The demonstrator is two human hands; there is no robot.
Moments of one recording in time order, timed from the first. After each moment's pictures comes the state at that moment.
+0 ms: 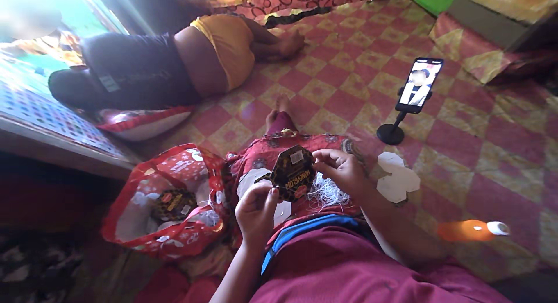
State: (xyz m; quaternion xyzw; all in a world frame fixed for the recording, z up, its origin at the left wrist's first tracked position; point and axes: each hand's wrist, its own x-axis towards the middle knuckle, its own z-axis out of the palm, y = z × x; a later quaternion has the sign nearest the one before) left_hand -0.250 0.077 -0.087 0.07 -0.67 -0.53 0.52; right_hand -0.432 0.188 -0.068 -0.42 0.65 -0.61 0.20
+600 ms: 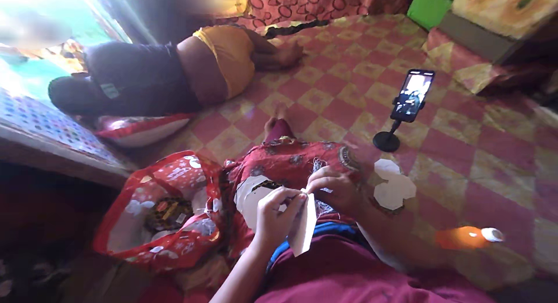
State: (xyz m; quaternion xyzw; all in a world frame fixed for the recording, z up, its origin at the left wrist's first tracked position) left_hand -0.268 0.089 -0.072 0.08 -0.77 -0.50 0.38; right_hand -0.434 0.186 -0.094 -0.65 0.46 -0.60 0.00
